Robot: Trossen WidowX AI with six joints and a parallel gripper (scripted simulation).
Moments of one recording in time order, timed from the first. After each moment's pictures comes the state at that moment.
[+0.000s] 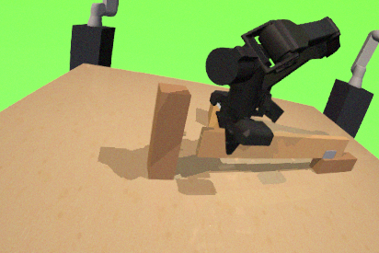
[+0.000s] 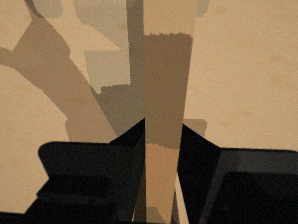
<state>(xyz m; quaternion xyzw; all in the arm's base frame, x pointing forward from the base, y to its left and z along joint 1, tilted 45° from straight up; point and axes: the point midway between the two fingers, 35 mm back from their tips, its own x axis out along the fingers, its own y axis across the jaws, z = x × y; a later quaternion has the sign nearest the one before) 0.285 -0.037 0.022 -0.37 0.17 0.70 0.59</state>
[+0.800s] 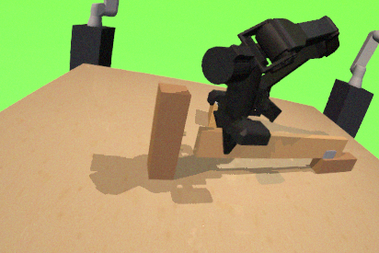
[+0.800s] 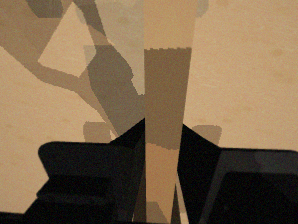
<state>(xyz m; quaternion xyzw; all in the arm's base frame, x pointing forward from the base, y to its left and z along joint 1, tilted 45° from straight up) 0.287 -0.041 0.018 -0.37 0.17 0.70 0.59</state>
